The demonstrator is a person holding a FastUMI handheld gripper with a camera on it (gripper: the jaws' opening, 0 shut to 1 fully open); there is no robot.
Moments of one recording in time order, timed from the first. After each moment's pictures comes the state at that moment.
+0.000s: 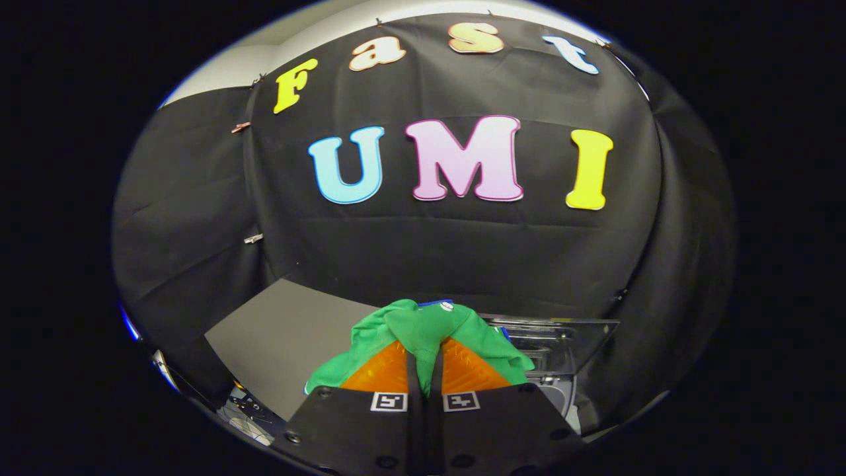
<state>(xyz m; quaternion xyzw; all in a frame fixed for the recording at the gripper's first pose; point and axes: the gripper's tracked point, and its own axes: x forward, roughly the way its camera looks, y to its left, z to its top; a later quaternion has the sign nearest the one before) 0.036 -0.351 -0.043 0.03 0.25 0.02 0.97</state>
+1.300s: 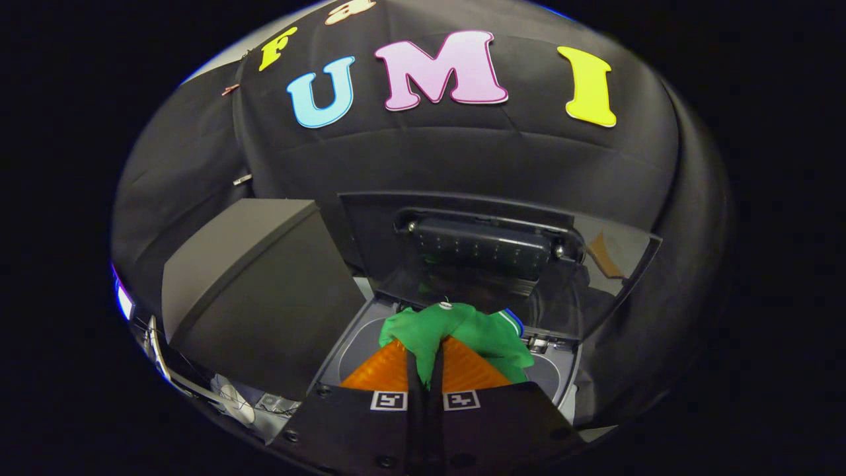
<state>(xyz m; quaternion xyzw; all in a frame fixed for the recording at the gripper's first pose) 0.032 -0.449 -0.231 0.02 0.38 0.06 0.92</state>
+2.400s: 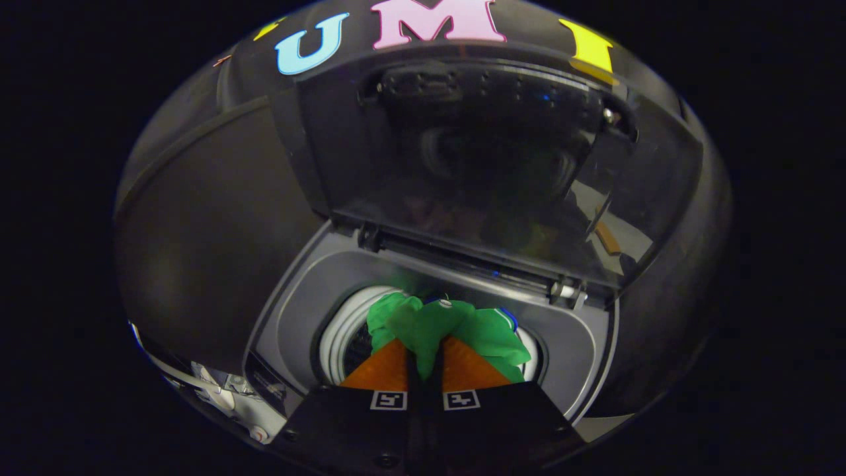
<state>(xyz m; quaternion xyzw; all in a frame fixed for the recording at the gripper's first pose) 0.005 -0.468 -0.376 -0.02 0.46 0.02 0.89</state>
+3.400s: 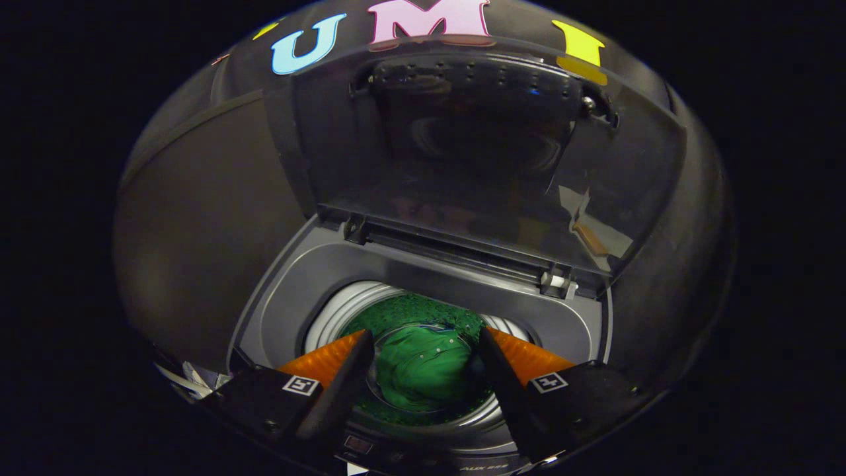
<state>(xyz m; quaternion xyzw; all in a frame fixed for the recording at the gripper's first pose) -0.002 -0.474 -0.357 -0.03 0.43 0.01 0.90</state>
